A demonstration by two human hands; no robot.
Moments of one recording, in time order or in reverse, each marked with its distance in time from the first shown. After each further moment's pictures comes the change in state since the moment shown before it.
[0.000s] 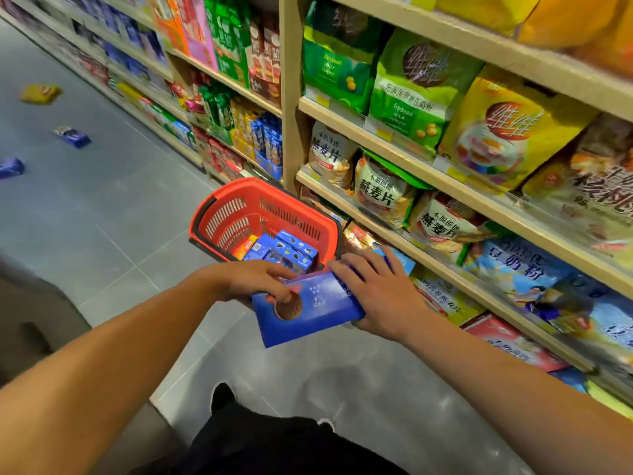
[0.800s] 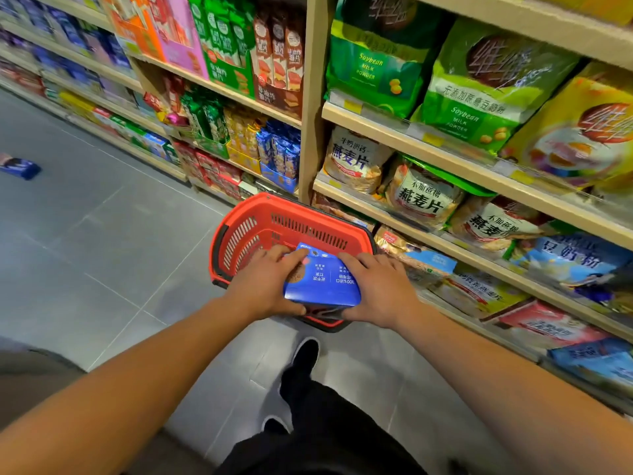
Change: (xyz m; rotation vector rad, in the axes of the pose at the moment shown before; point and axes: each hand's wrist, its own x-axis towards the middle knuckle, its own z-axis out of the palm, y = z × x) left_hand 0.045 -0.067 -0.208 0.867 0.451 0.382; right_hand 0.231 -0.077 0.010 0.275 -0.221 0.425
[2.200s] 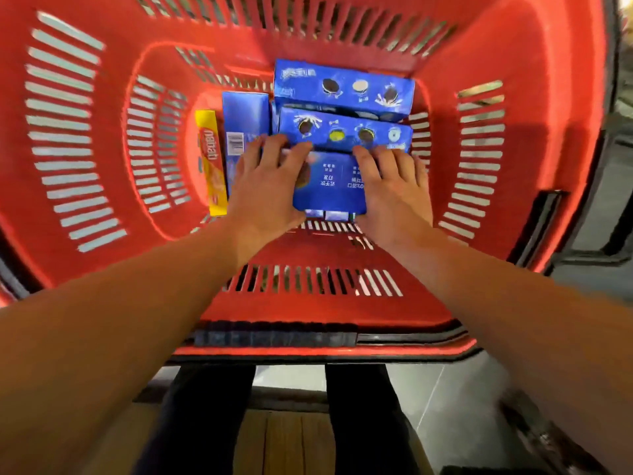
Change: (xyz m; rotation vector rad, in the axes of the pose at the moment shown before) left_hand 0.358 -0.276 0.402 0.038 -0.251 0.122; right_hand 0.350 0.075 0.454 0.086 -0.155 0.436
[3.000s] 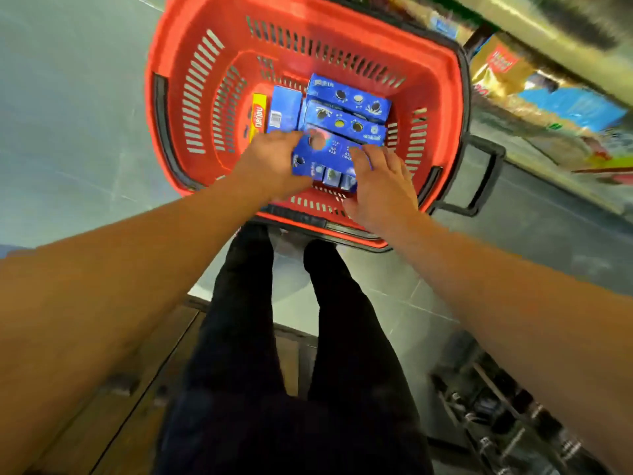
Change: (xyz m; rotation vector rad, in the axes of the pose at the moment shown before) left_hand -0.147 0.096 -0.190 -0.325 0.044 -0.118; right_hand -0.139 -0.020 -0.197 0.055 -0.201 -0.153
